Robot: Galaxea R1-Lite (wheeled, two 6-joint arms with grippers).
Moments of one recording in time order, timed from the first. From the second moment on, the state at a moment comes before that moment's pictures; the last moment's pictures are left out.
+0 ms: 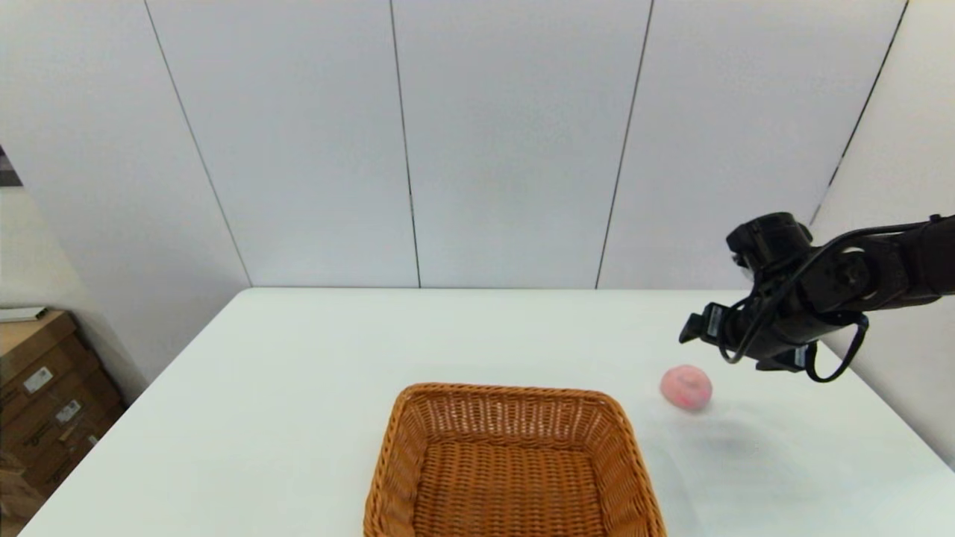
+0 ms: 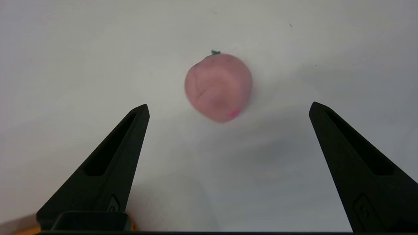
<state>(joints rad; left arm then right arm) -0.01 0.00 0.00 0.00 0.03 -0.02 0.09 1.97 -1.21 0.27 -0.13 0.50</state>
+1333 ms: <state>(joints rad) -0.01 0.00 0.00 0.00 0.03 -0.02 0.11 2.27 -1.37 0.27 -0.13 0.52</state>
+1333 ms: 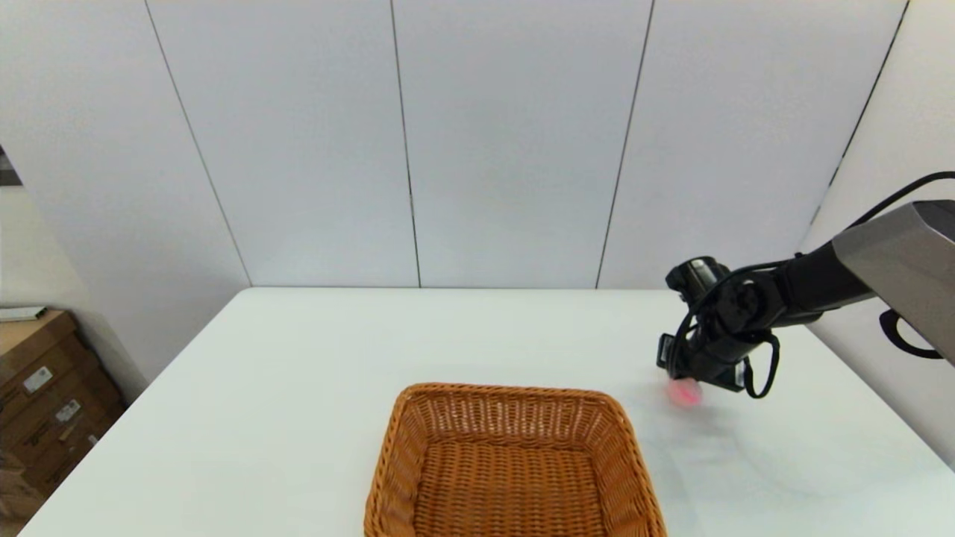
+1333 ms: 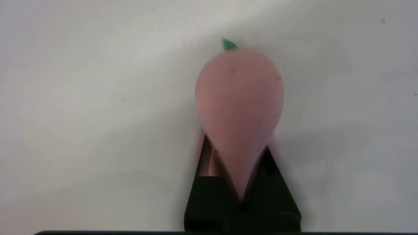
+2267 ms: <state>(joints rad) -0.01 0.00 0.00 0.00 0.03 -0.02 0.35 1.80 -1.38 0.67 0.03 0.54</state>
